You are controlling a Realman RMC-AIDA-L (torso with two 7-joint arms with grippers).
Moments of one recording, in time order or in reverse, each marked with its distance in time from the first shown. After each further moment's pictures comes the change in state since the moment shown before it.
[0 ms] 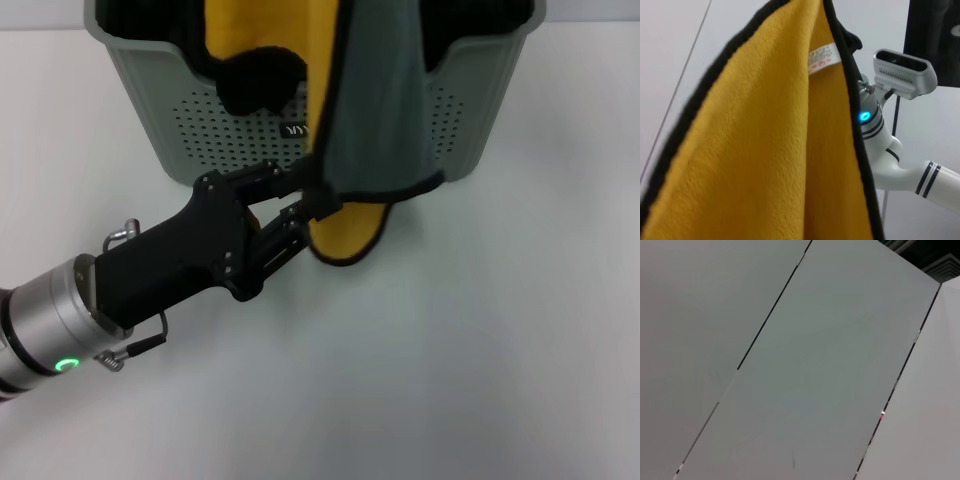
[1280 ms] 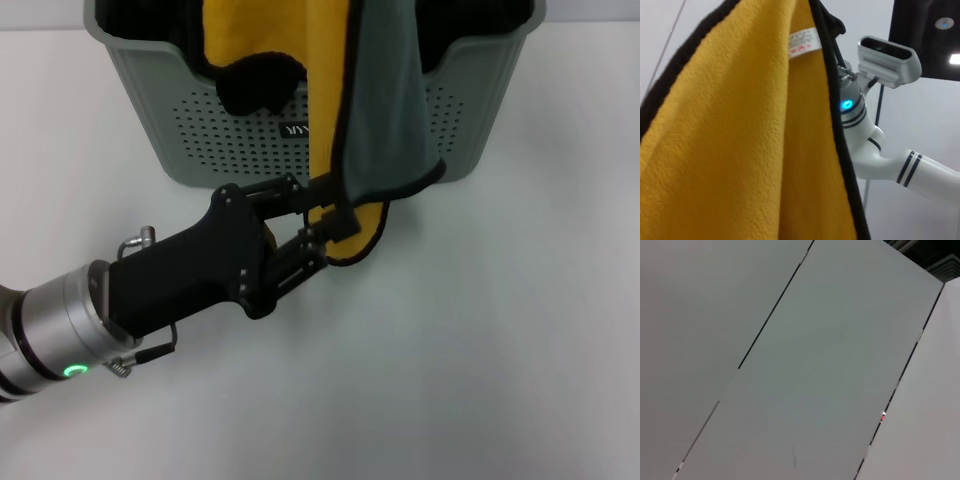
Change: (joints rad) left arm -0.012 0.001 0.028 0.005 0.024 0.004 -0.001; right arm 0.005 0.016 0.000 0.004 -0.013 -0.002 -0.016
